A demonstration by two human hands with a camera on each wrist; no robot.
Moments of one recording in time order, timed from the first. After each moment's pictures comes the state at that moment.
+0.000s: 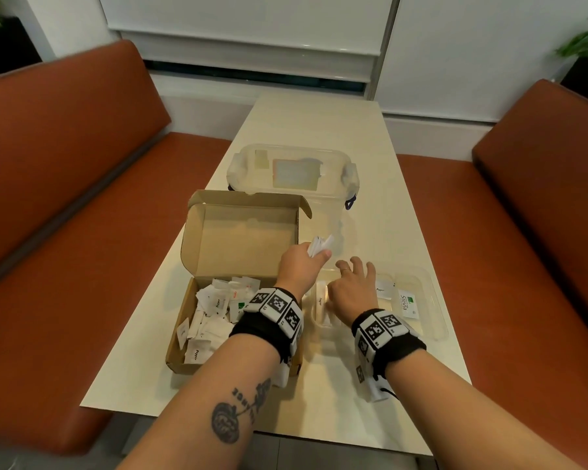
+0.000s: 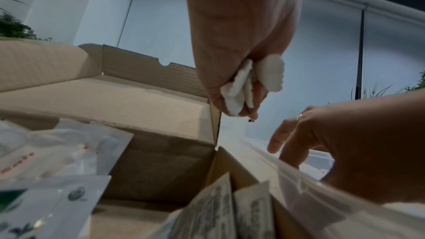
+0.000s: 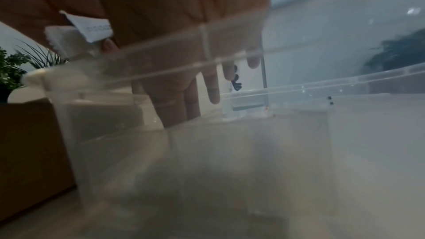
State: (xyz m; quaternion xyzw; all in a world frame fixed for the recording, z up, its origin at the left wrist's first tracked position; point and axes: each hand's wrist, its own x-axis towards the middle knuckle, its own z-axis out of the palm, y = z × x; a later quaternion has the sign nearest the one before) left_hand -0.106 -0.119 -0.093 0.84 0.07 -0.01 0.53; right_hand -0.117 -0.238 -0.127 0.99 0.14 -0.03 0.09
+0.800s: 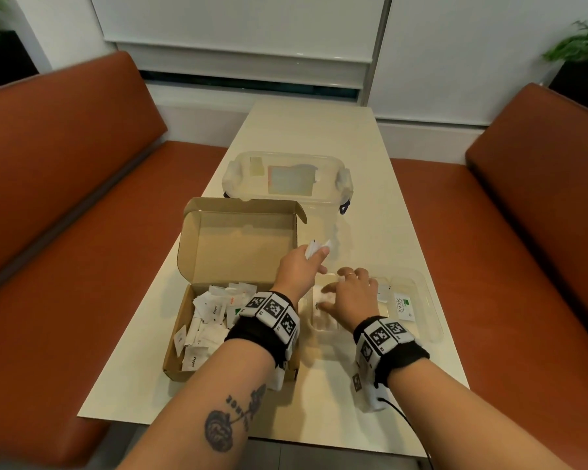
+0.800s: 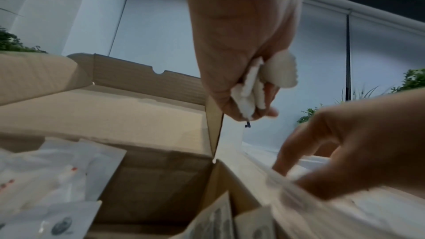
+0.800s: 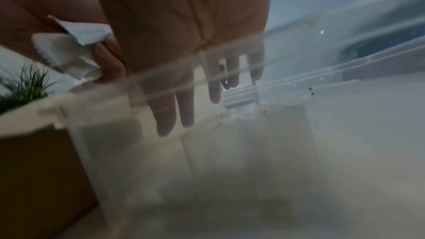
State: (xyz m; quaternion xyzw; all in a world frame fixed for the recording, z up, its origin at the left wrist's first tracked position) left_hand -0.108 -0.122 -0.089 0.81 0.05 -0.03 0.58; right_hand -0.123 -0.246 -0.123 1.00 0.08 -0.03 -0.04
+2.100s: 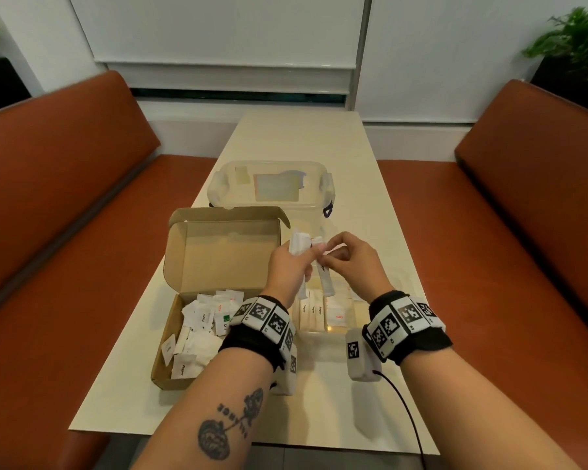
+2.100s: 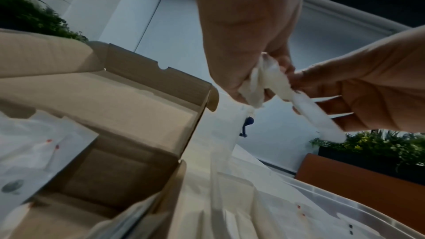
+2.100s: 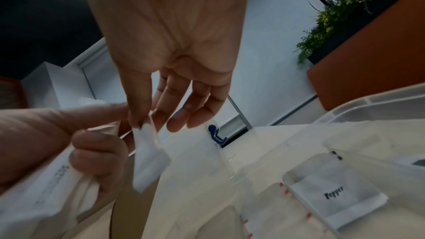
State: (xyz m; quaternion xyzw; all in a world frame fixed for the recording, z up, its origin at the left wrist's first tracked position) left_hand -0.116 -0.142 -0.071 0.69 0.07 0.03 0.72; right_hand -0.113 -0.277 -0.057 0.83 0.06 0.01 -0.55
